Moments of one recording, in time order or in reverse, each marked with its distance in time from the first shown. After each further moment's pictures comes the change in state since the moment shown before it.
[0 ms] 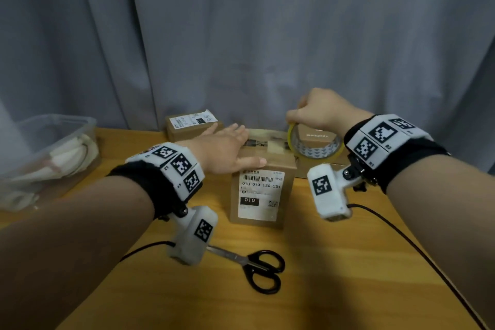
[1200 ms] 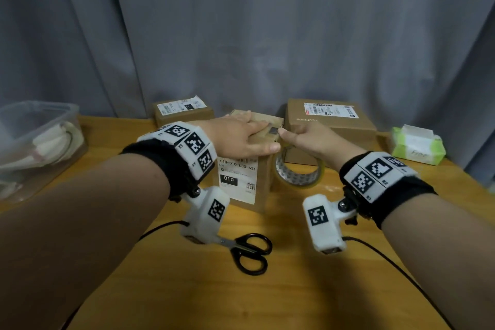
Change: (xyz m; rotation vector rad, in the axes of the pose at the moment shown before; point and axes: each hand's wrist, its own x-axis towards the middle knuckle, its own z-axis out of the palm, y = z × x) left_hand 0.020 0.034 -0.005 -0.014 -0.113 0.053; right_hand -0.042 0.034 0.061 0.389 -0.133 0.170
